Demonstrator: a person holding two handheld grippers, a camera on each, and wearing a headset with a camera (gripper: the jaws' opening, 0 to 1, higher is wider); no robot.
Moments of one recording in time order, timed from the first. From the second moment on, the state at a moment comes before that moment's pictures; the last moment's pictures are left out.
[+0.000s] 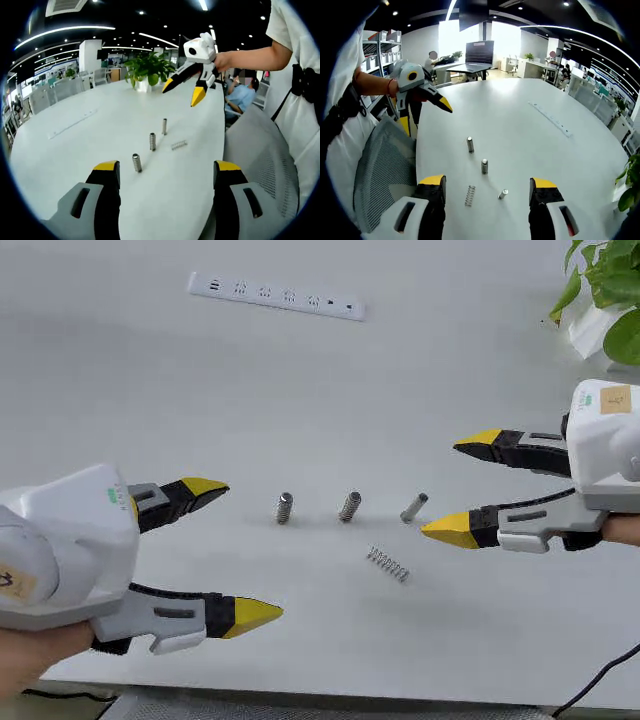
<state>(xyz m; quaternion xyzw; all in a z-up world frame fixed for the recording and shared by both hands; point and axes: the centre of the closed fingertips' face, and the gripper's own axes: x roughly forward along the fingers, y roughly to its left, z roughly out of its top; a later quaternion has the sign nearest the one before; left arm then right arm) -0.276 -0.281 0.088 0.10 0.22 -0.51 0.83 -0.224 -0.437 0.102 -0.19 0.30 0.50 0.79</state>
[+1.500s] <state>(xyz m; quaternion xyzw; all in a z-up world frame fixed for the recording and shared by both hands) -0.246 -0.418 -0.034 0.40 0.31 -0.58 0.64 -0.276 -0.536 0.070 -0.07 0.27 0.40 0.87</state>
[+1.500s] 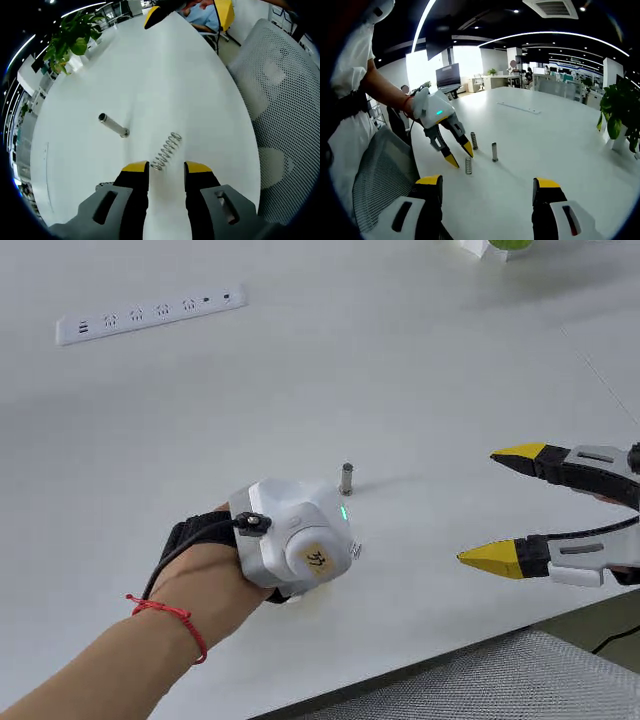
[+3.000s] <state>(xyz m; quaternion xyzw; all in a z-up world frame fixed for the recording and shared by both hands) -0.272 -0.409 -0.035 0.32 0.36 -0.57 0.67 -0.288 -0.509 0.060 -0.06 0.28 0.43 0.86</state>
